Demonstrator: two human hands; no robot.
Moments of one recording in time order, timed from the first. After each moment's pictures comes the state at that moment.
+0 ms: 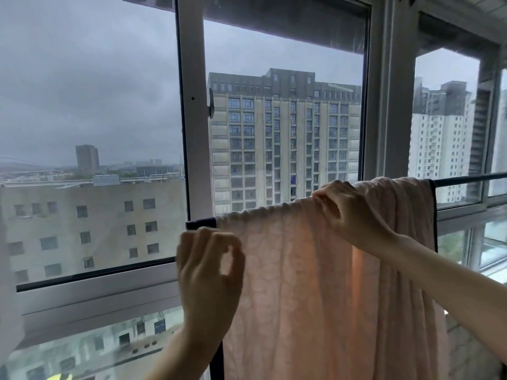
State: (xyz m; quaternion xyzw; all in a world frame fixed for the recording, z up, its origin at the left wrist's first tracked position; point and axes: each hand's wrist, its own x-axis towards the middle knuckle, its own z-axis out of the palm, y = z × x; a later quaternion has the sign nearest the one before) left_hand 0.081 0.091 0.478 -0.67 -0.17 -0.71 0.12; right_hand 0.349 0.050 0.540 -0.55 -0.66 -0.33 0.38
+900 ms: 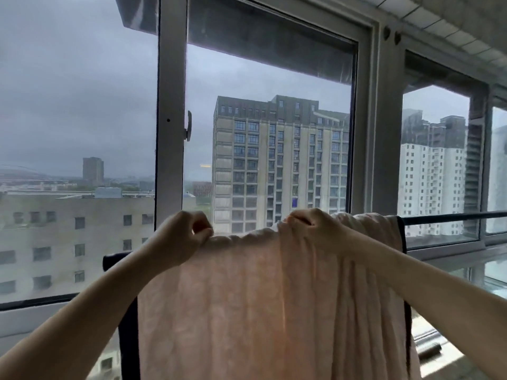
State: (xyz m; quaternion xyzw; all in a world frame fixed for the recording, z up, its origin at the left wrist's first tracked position) left_hand 0.133 0.168 0.570 -0.86 -0.32 -0.40 -0.04; right_hand 0.406 0.076 0.589 -0.61 -0.71 -0.05 0.35
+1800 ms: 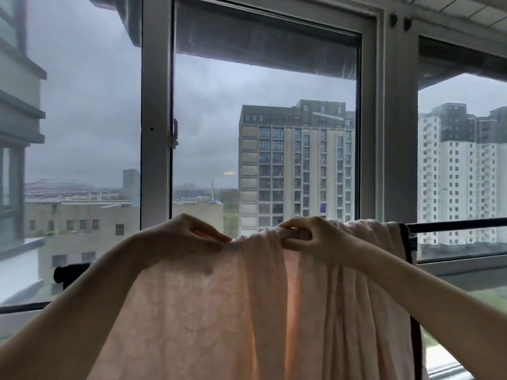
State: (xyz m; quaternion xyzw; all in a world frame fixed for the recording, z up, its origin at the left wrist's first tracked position) left_hand 0.202 0.140 0.598 -0.83 -0.33 -0.28 -0.34; right_hand 0.478 0.060 0.589 -0.57 -0.76 -0.03 0.32
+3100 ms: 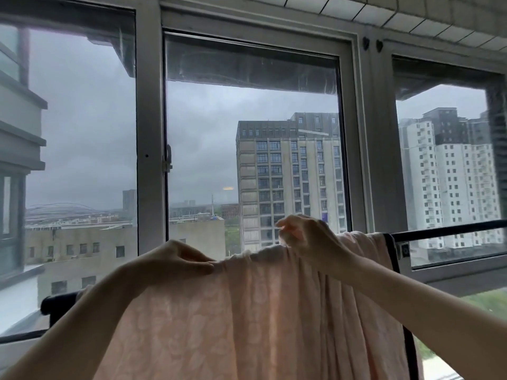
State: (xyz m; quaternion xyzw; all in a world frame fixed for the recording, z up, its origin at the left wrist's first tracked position) left_hand 0.203 0.117 0.596 -0.83 -0.38 -0.29 -0.30; right_hand 0.485 0.048 0.592 -0.53 -0.71 -0.18 0.42
